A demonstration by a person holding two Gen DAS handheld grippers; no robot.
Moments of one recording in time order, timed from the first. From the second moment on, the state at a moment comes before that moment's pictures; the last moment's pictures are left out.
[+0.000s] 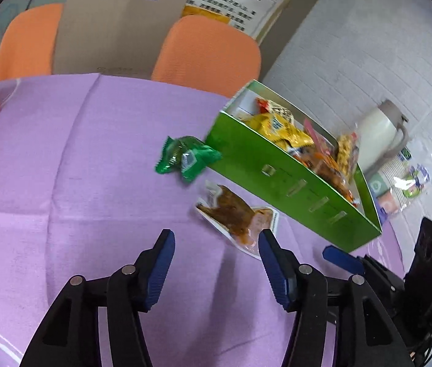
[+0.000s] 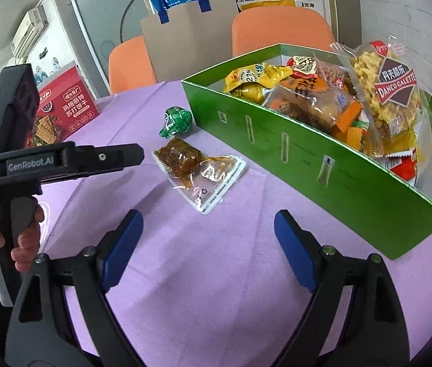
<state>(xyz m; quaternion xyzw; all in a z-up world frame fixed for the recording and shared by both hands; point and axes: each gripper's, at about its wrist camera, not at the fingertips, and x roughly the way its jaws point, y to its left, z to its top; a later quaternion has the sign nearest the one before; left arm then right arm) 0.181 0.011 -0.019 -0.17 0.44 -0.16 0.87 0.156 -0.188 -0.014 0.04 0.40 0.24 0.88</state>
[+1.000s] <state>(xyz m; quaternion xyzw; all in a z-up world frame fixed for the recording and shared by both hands) 0.199 -0.016 -0.031 -0.18 0.46 -0.22 0.84 0.178 -0.158 -0.015 0.03 0.40 0.27 0.87</state>
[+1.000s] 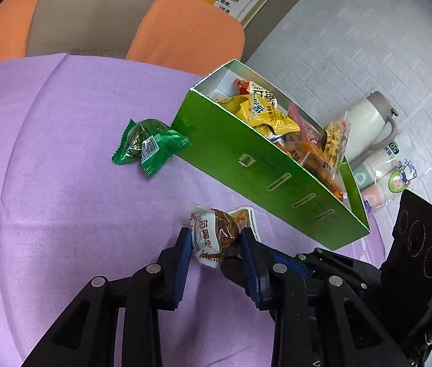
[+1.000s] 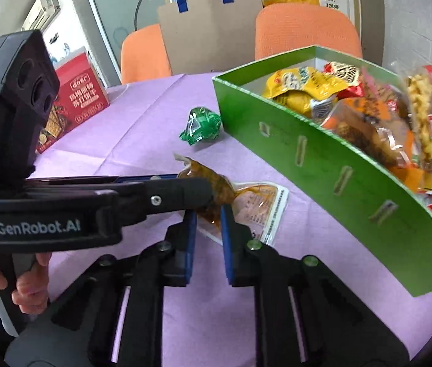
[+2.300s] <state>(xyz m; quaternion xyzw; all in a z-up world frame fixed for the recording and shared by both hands) 0.169 -0.052 0.062 -0.16 0.38 -0.27 0.87 0.147 -0.187 0.053 -0.02 0.28 0.25 0.93</state>
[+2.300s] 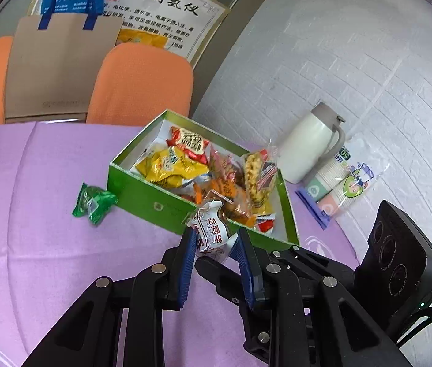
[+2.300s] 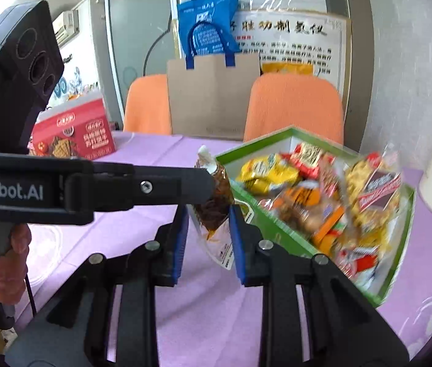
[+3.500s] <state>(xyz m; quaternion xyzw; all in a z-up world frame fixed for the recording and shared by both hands) 0.235 -0.063 0.043 -0.12 0.38 -0.21 0.89 0.191 -0.223 0.026 -0.01 0.28 0.18 0.94</state>
